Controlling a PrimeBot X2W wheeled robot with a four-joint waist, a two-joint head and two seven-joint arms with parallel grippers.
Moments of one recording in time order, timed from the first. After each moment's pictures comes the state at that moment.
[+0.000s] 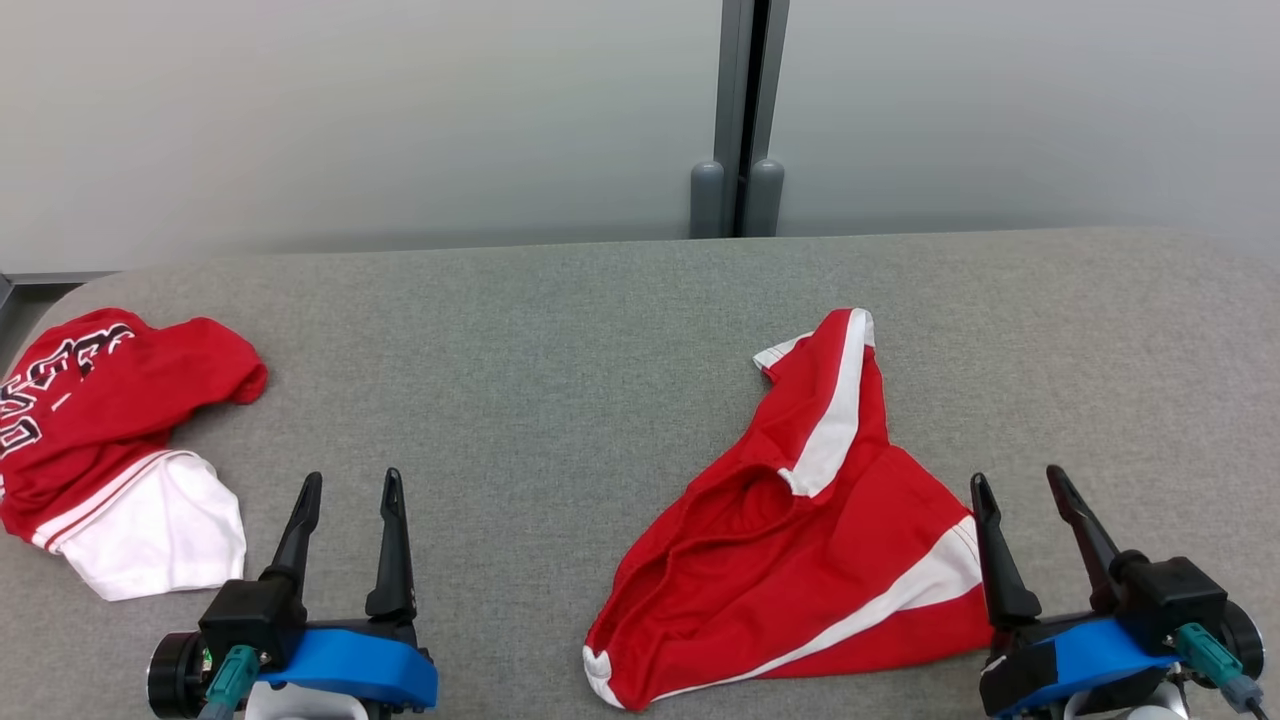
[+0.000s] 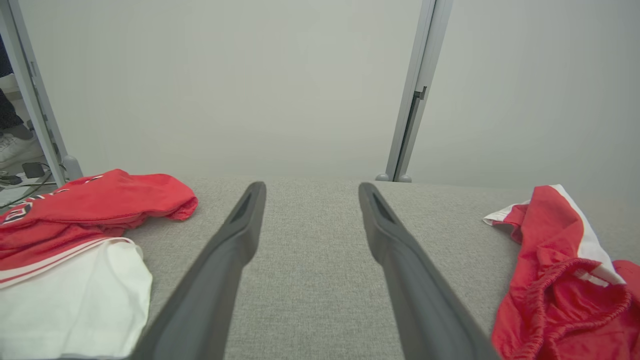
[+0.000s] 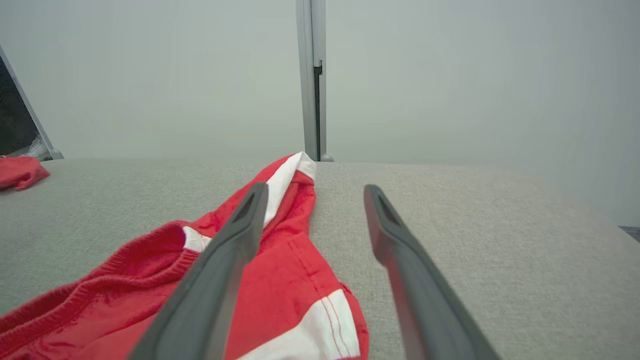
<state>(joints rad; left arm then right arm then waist) -0.07 0.05 -0.04 0.29 -0.15 -0.10 -0.26 -0.06 -0.05 -0.04 0.24 0.07 0.13 -0.25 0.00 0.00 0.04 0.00</state>
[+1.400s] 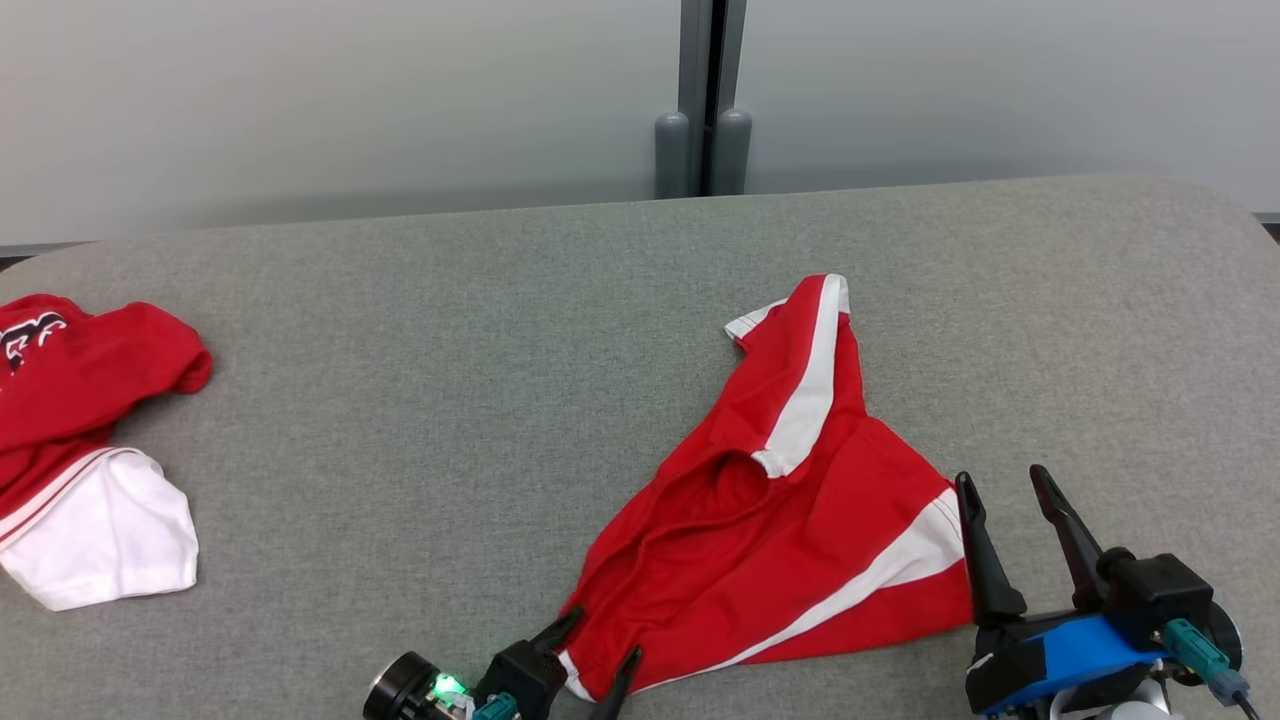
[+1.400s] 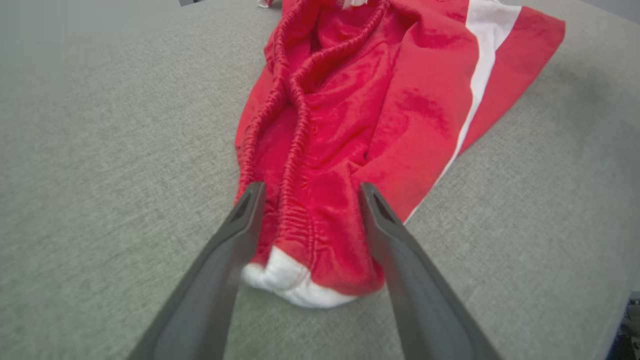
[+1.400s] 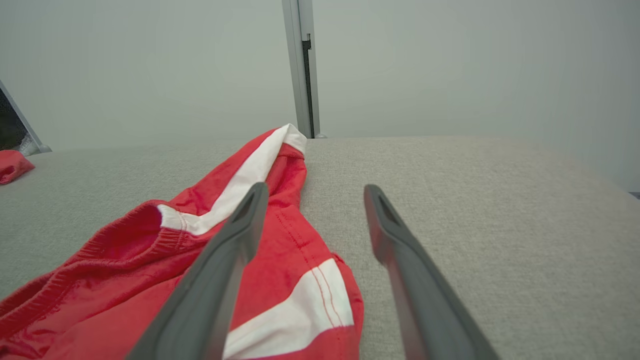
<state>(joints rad) -0.17 0.18 -0.69 0.54 -0.23 -0.13 -0.17 -0.08 -0.05 -0.01 0.27 0.11 0.13 -0.26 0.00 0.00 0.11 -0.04</state>
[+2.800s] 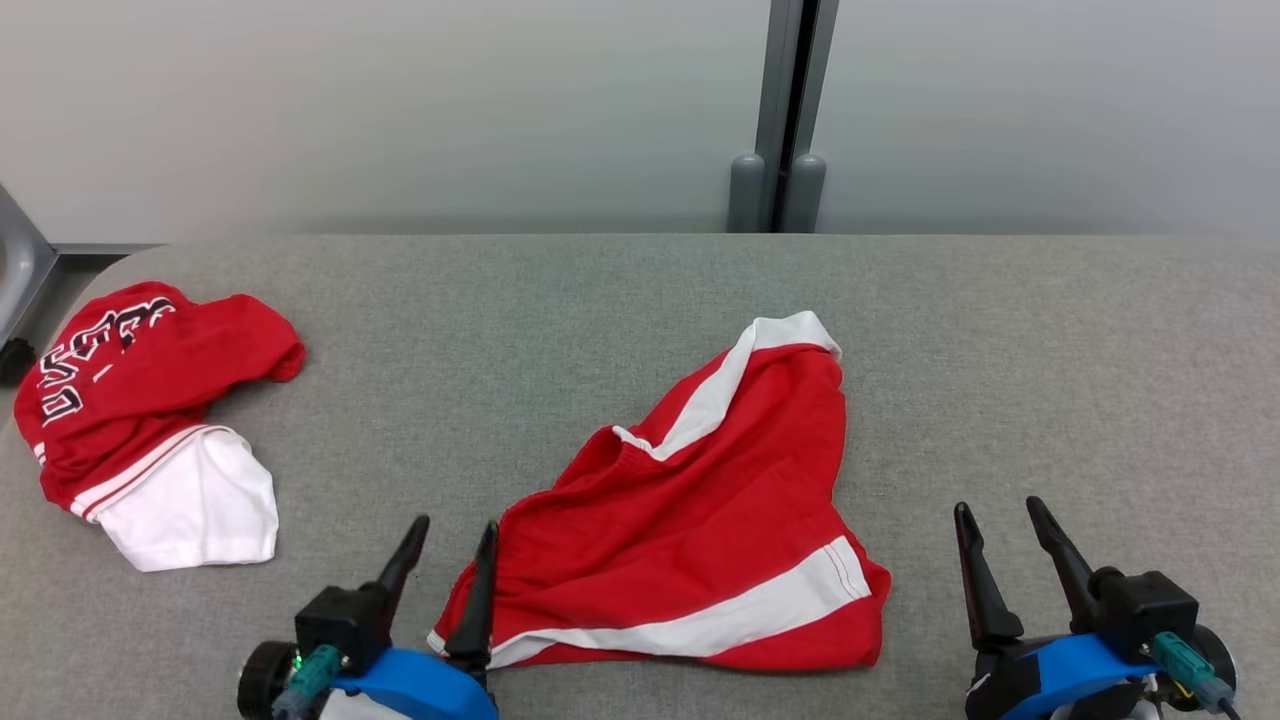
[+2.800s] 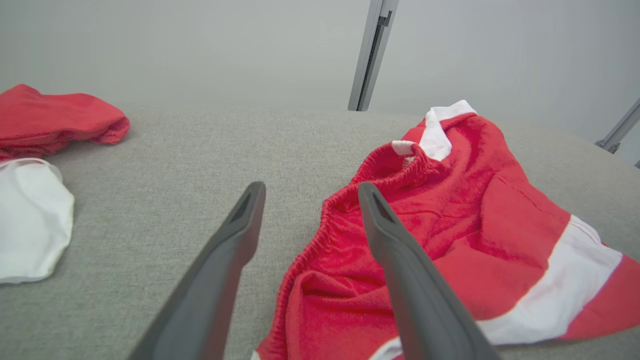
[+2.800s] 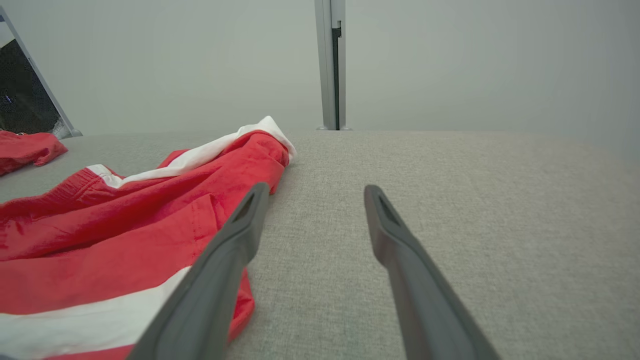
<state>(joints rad) -0.12 0.19 -0.41 0.44 -0.42 -0.03 -0.26 -0.07 -0.05 -0.02 0.34 0.10 0.13 -0.26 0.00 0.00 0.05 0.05</state>
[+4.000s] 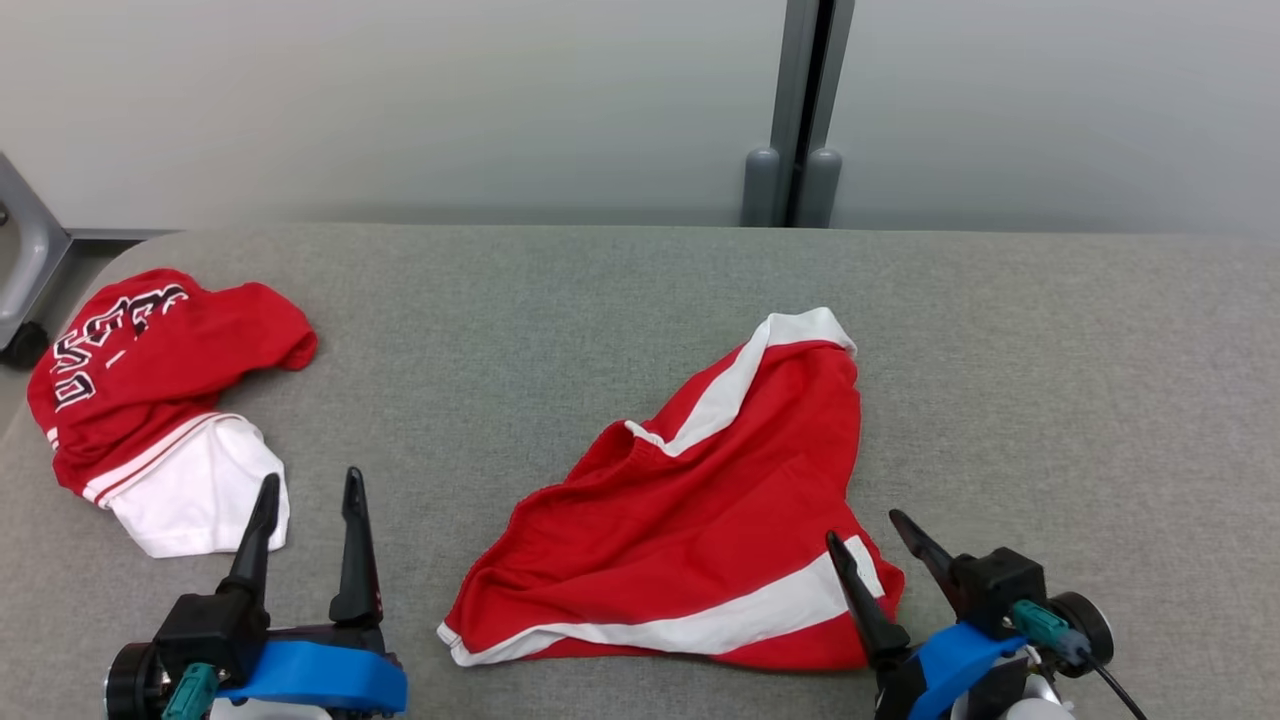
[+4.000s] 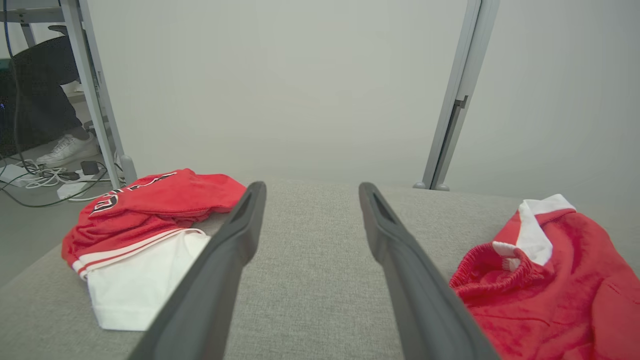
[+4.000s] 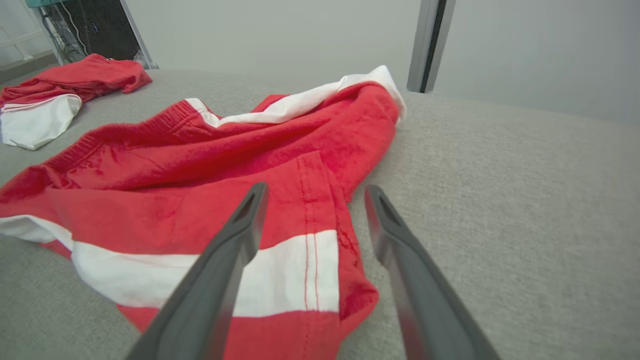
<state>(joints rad) -0.02 0.10 -0.04 0.21 -0.19 -0.06 -0.26 -0.16 -0.08 0.22 0.44 0.12 0.13 -0.18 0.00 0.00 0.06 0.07</state>
